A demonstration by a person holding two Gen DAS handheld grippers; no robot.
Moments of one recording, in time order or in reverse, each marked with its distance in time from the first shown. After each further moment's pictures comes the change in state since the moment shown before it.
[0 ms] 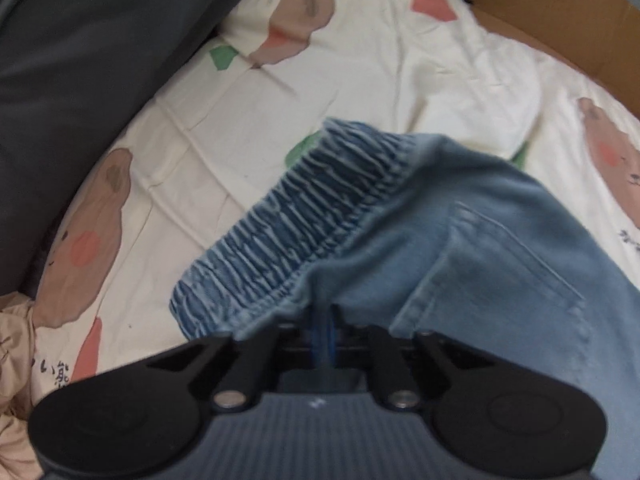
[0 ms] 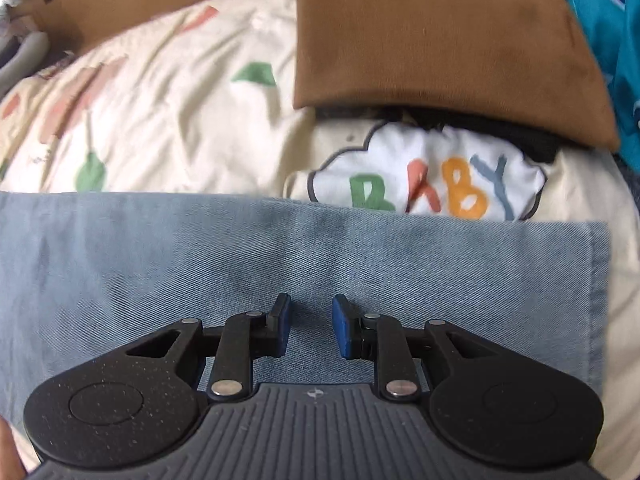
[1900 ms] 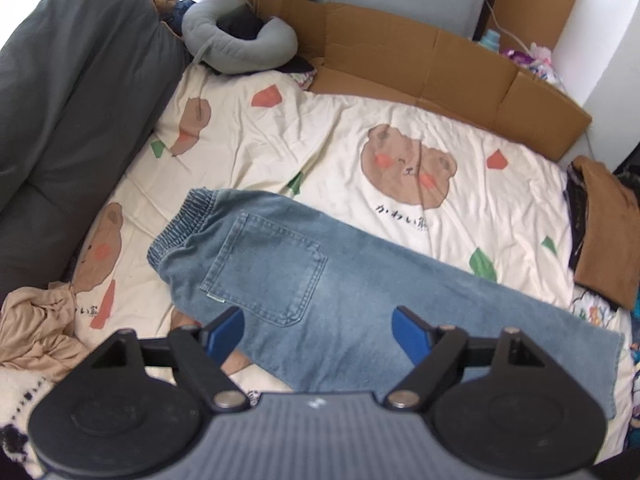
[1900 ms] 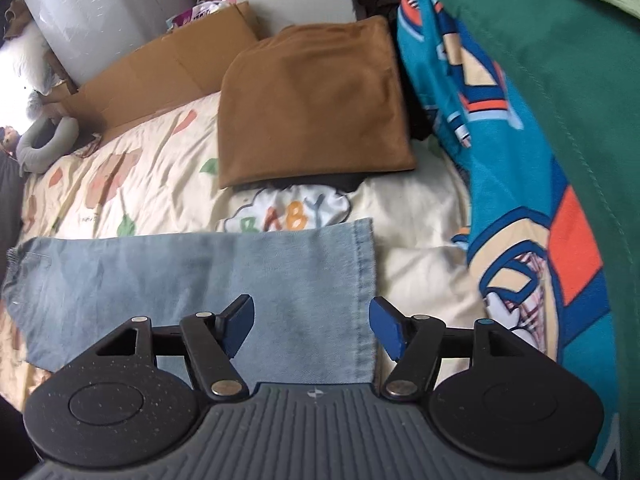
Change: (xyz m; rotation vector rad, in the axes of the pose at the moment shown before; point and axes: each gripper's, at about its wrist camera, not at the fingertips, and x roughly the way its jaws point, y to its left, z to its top) left arm -0.312 -0.127 -0.076 0.106 -0.079 -0.153; right arm -0.191 -0.162 -0.062 0.073 -0.192 0.076
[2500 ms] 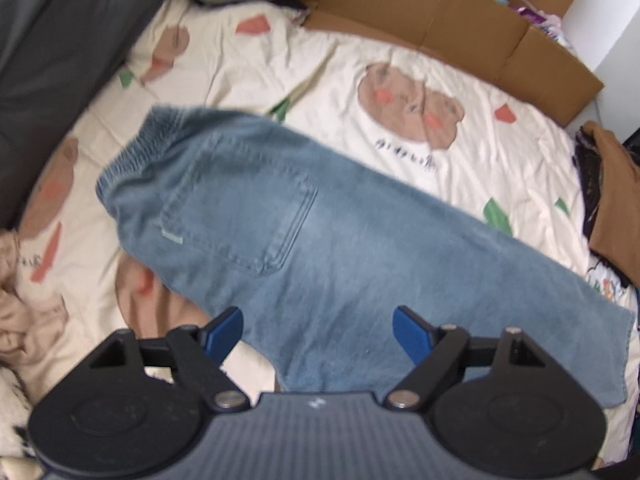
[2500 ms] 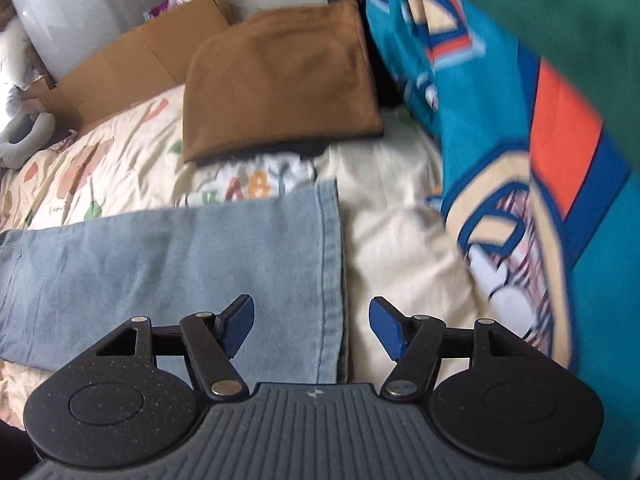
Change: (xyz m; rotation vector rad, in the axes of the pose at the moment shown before) left arm 0.107 0.016 -0.068 -0.029 0.098 -0.067; right arm 0.032 -0.020 -0.044 0.055 0.026 -0.007
